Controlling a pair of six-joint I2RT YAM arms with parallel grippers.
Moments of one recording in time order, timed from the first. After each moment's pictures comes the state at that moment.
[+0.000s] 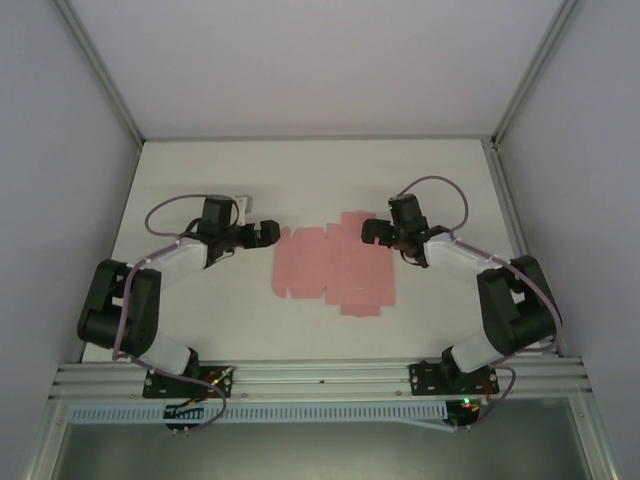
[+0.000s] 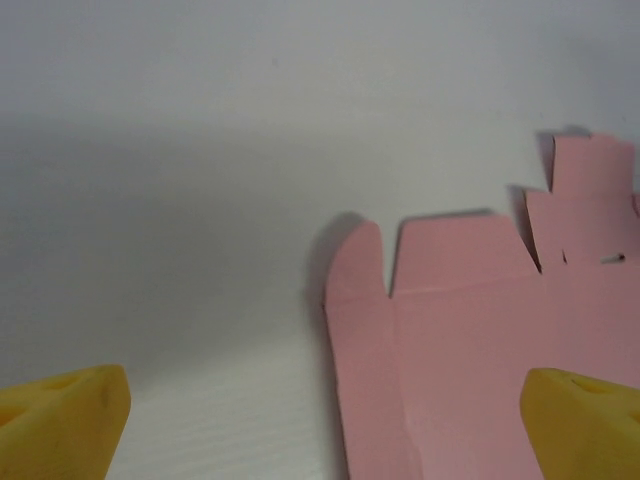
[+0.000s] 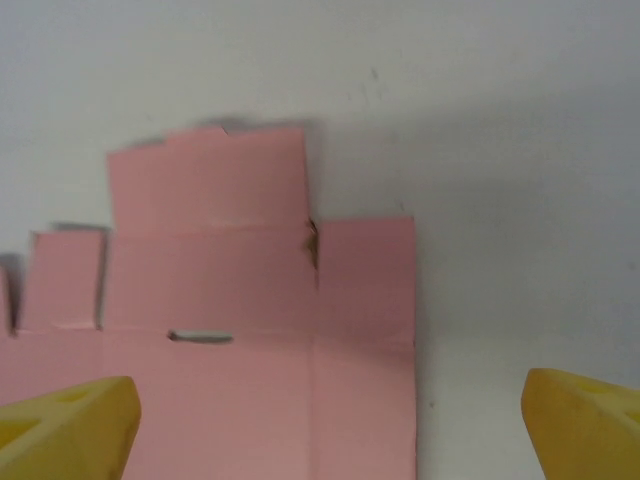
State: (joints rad) left arm -0.31 1.54 0.77 -0.04 0.32 -0.36; right arm 0.40 1.54 0.82 -0.20 0.04 0.46
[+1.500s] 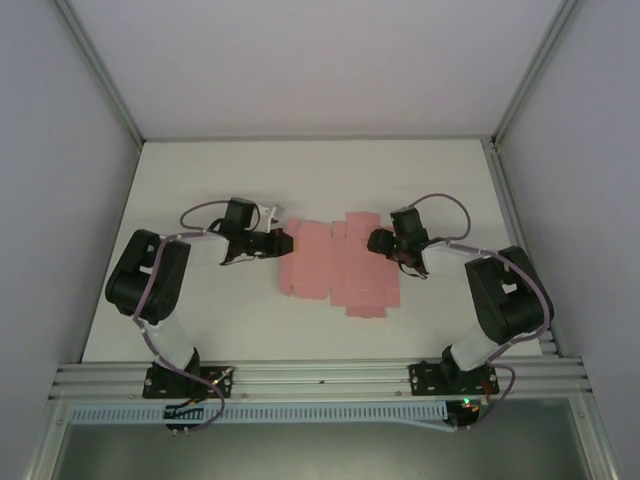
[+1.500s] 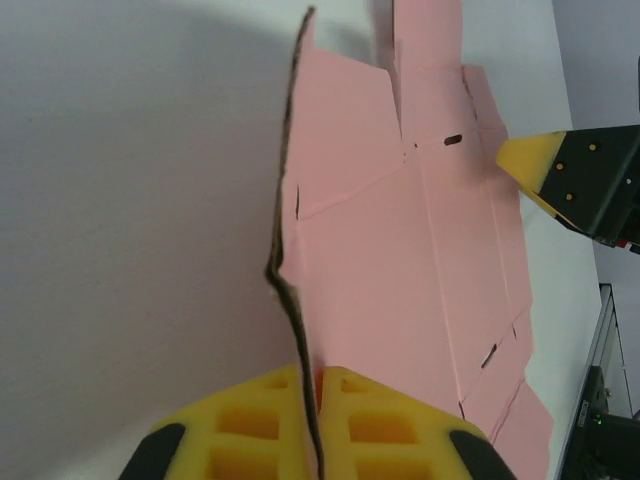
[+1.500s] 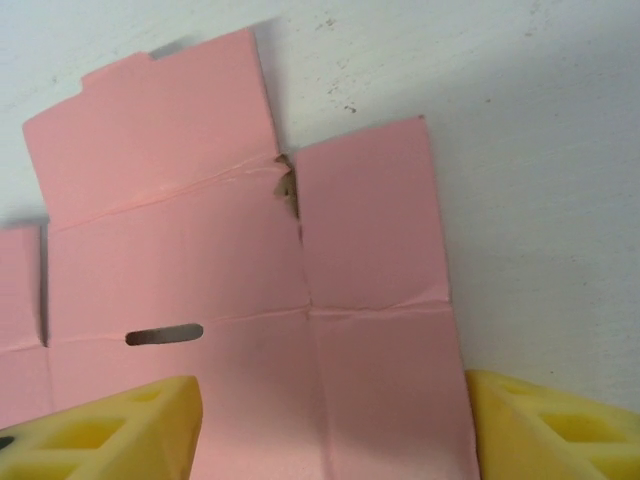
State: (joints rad) left arm -0.39 1.76 0.82 0.10 0.71 -0.43; right arm 0.38 1.59 0.70 -0.02 -0.05 0.64
